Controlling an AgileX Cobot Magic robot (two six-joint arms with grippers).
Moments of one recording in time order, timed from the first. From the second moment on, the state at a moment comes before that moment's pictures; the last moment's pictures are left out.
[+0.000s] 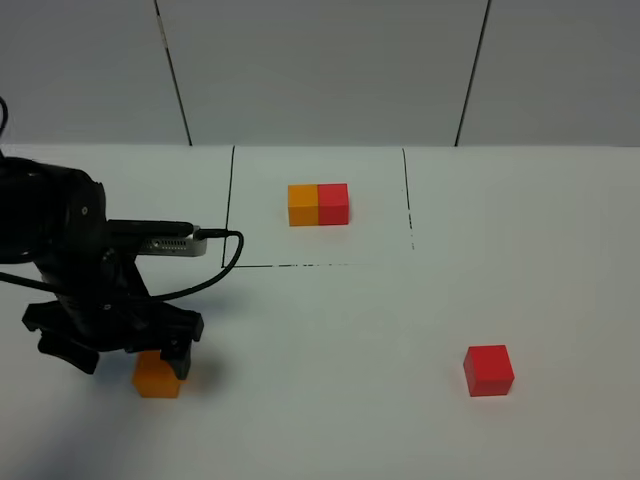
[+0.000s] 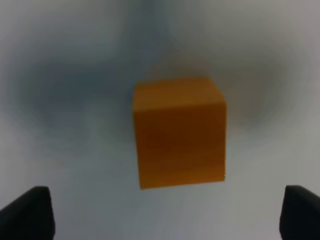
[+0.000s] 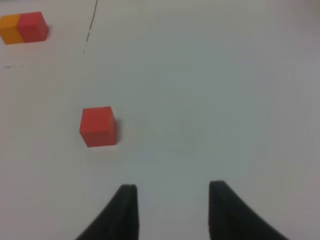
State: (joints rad) left arm -0.30 1.81 -1.09 -0.10 0.83 -0.14; right arm 0.02 -0.01 -0.50 0.04 1.06 0.00
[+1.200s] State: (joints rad) left arm -0.30 1.93 -0.99 -0.11 0.56 -0.15; right arm 0.02 -0.01 -0.50 0.03 1.06 0.00
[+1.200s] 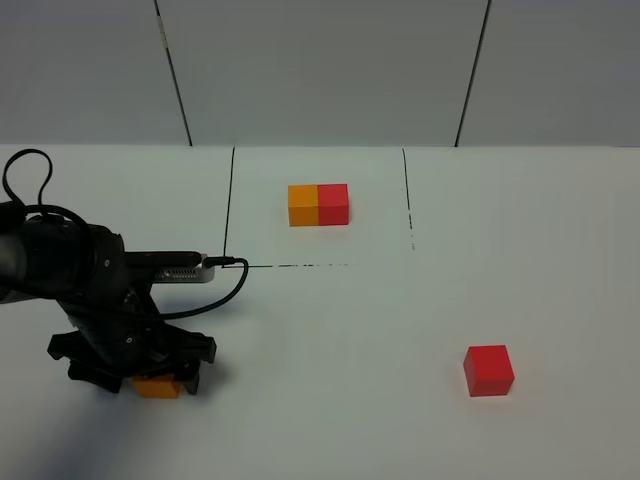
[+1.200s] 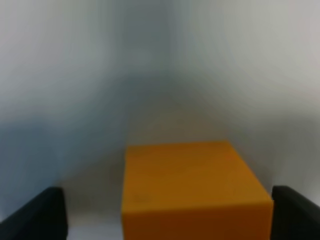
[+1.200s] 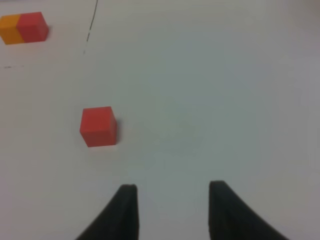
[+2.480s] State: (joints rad) left arm -0.36 1.81 -1.33 0.00 0.99 0.34; right arm 0.02 -0.01 -0.50 0.03 1.06 0.00
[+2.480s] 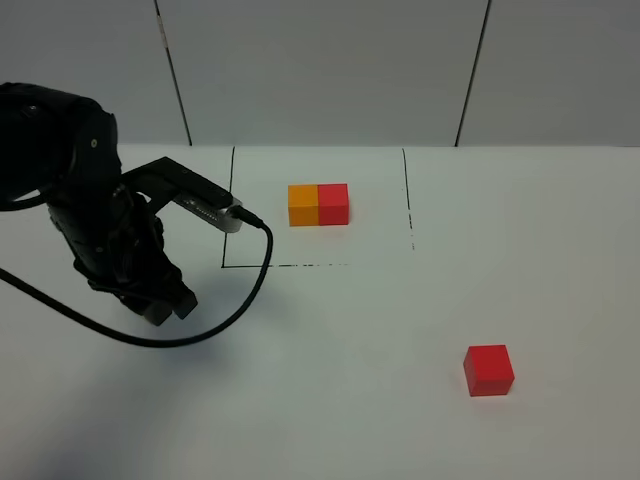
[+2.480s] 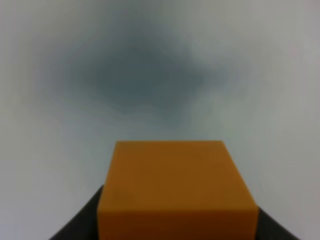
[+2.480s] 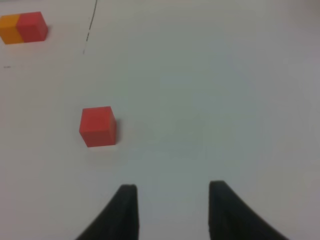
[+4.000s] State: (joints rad) left arm -0.60 2.26 -1.66 0.03 0.91 0.99; right arm 0.02 -0.01 -0.50 0.03 1.06 0.00
